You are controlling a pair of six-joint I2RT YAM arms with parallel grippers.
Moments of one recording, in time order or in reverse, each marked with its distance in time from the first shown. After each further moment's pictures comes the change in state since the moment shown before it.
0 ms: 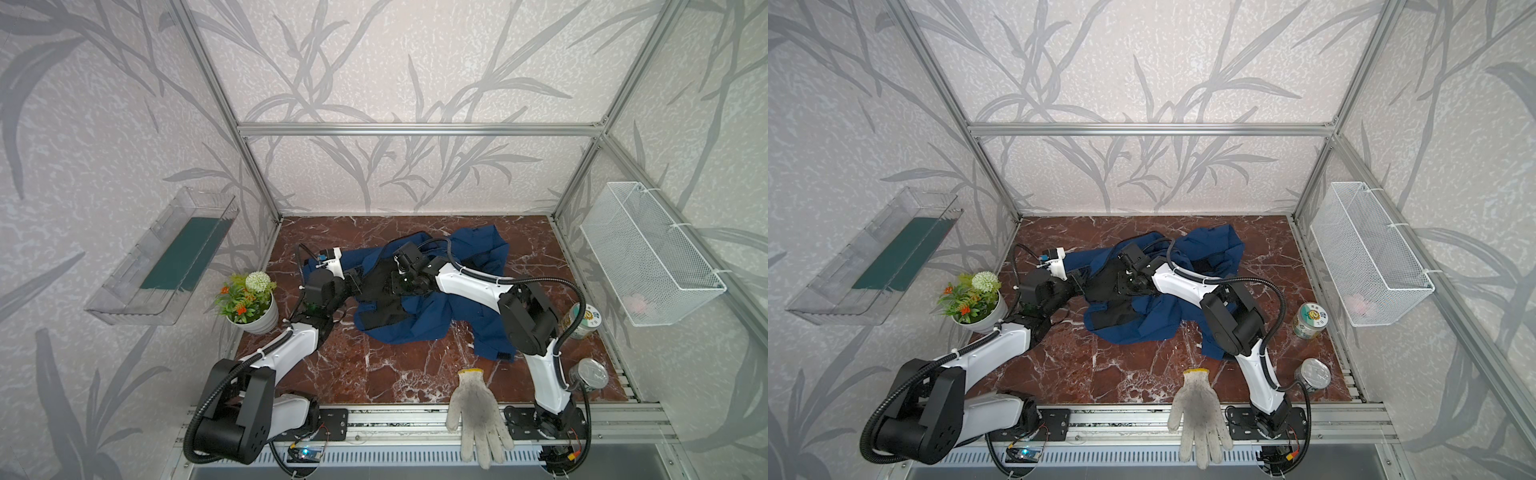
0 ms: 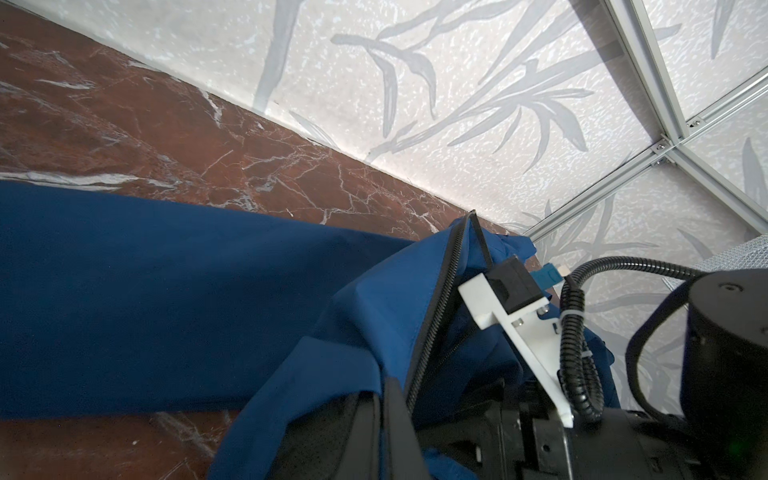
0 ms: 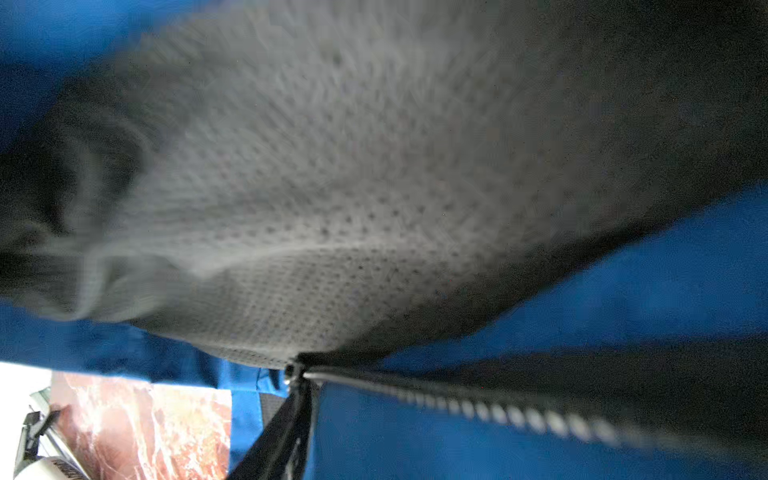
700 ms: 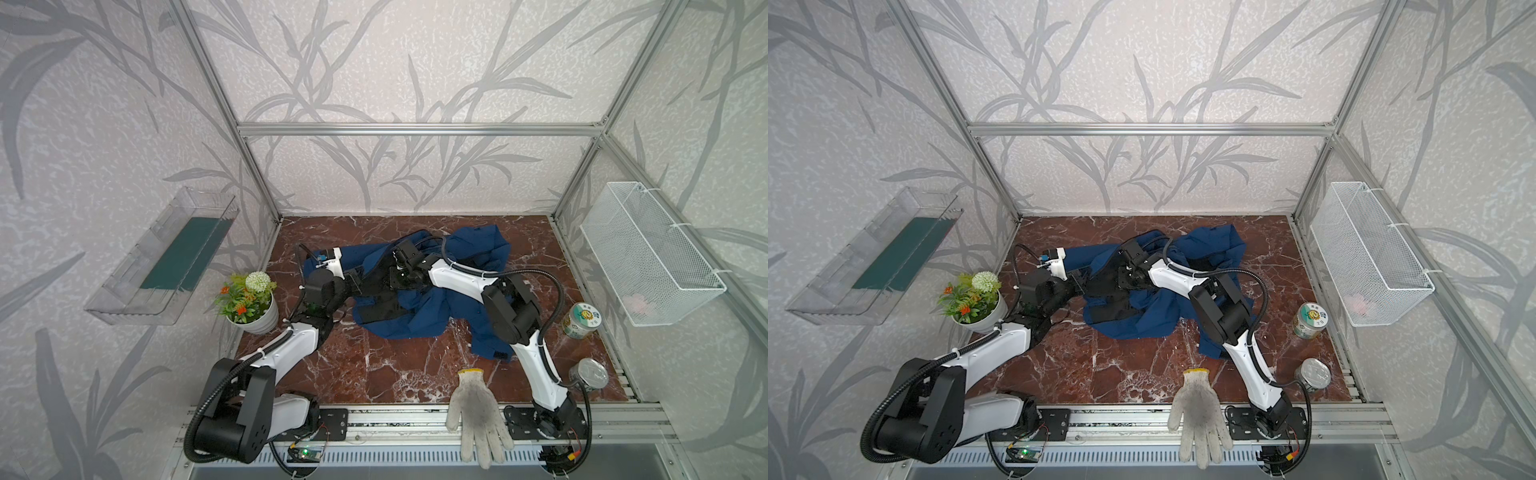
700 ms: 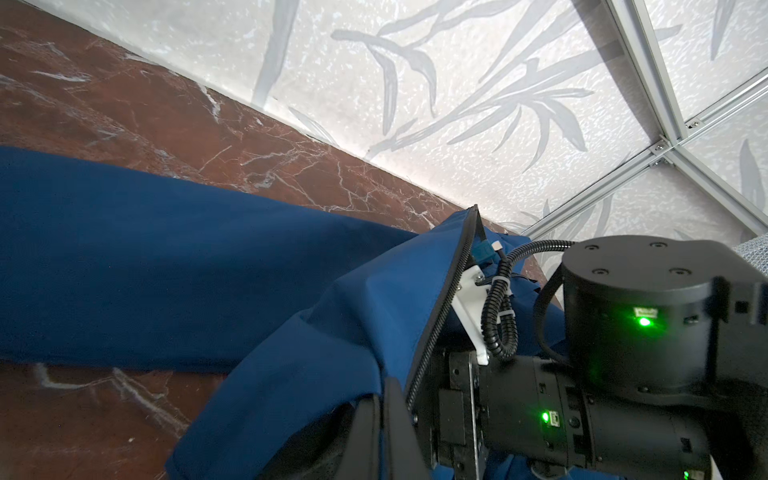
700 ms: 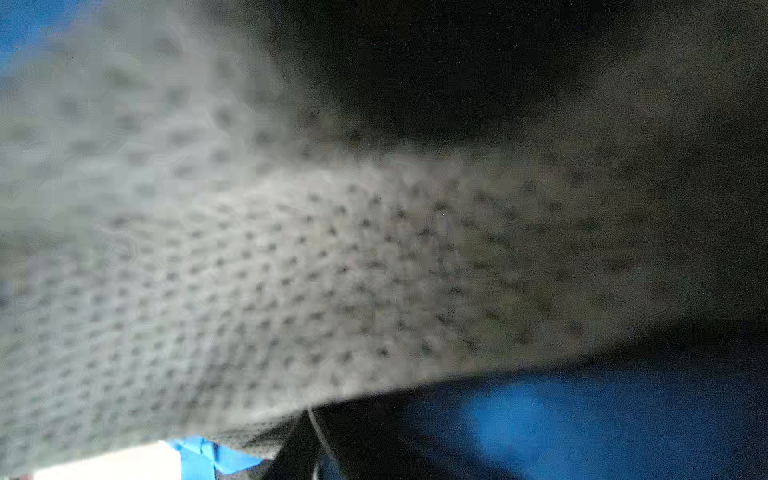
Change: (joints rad) left arm 0.006 0.009 0.000 0.001 0.004 -0.007; right arm -0.034 0.168 0.137 0.024 0.029 -0.016
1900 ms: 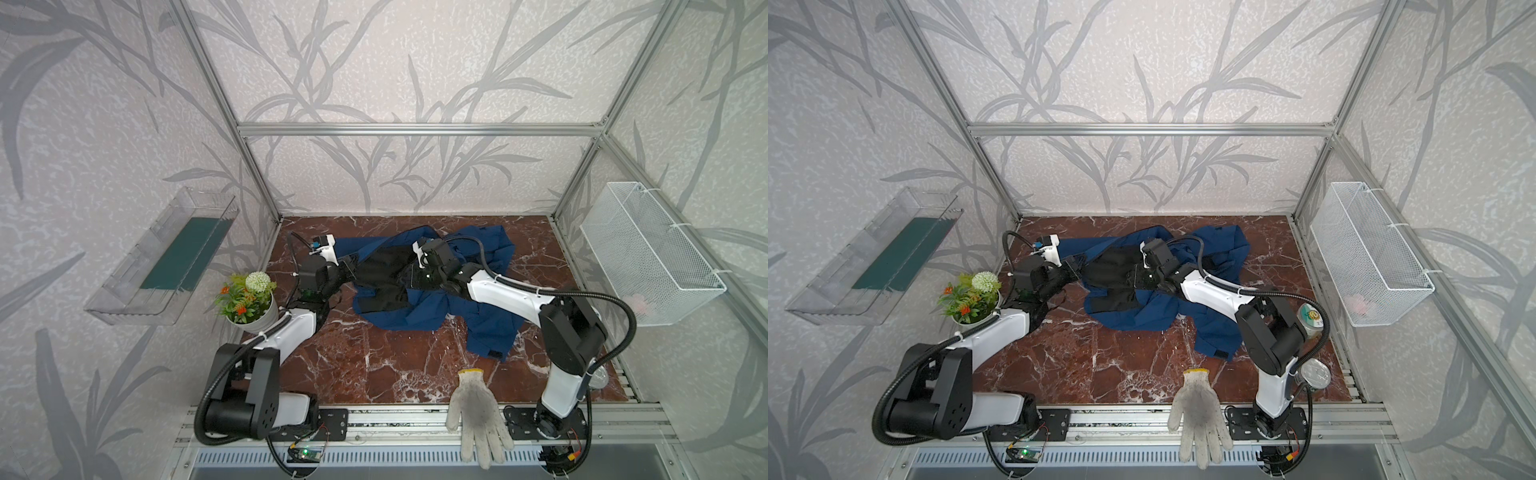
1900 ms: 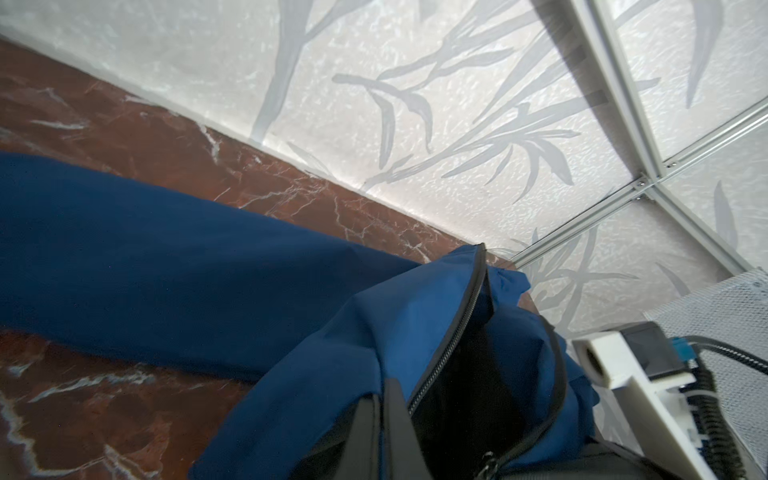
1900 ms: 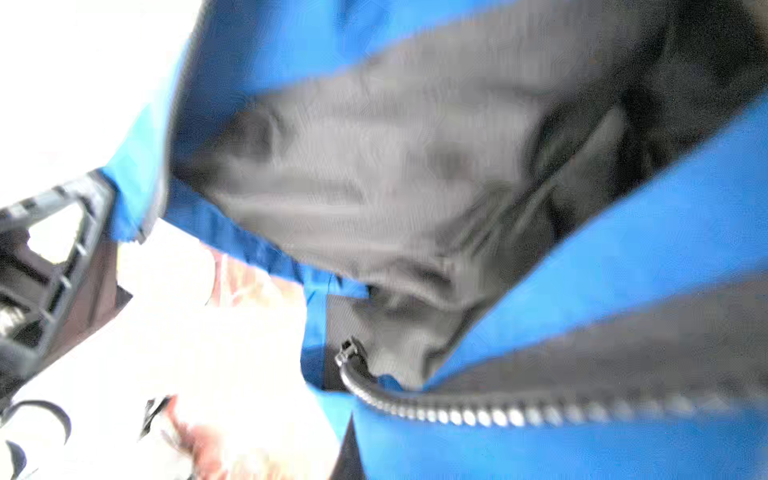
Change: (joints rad) left arm 0.055 0.051 0.119 0.013 0.087 -0.019; right arm -0.029 -0.490 -0.513 0.272 -0.159 0.064
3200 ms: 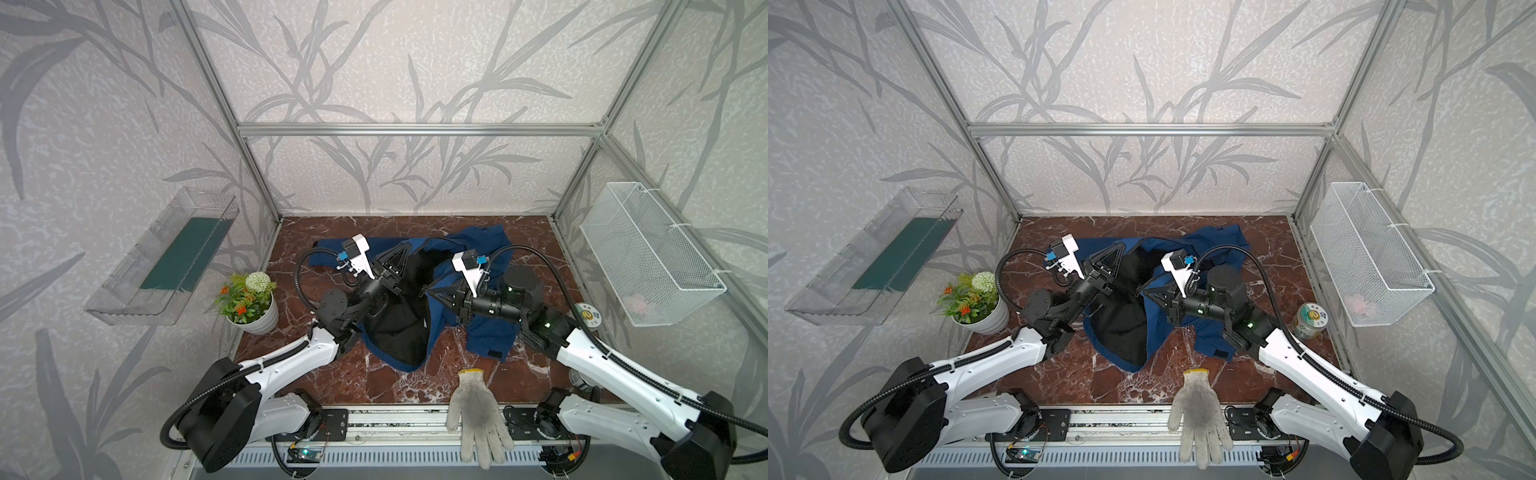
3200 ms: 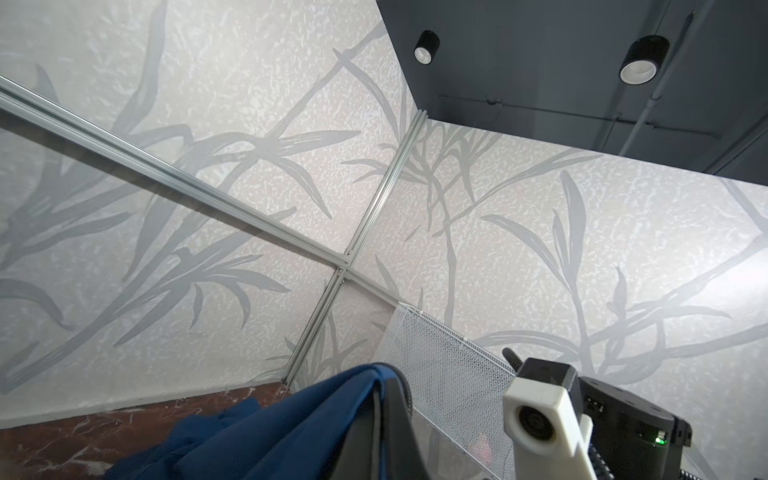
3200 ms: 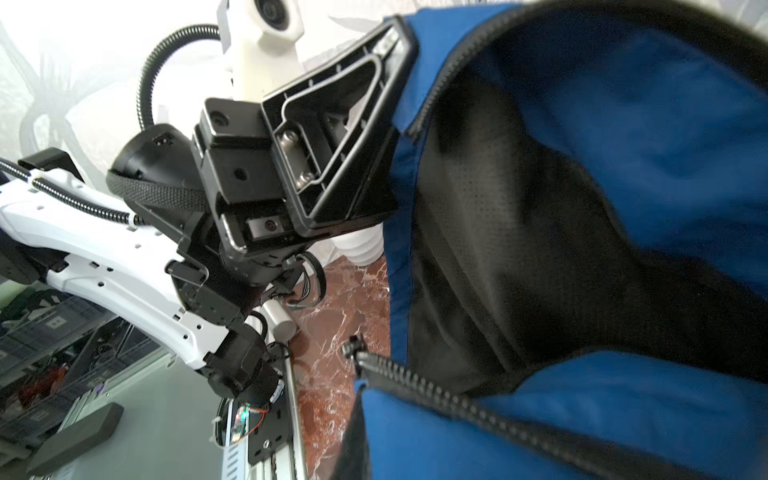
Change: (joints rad) left arm -0.527 -0.086 -0.024 0.689 -0.196 -0.052; right arm -0.003 -0.777 -0.470 0.256 -0.248 -0.417
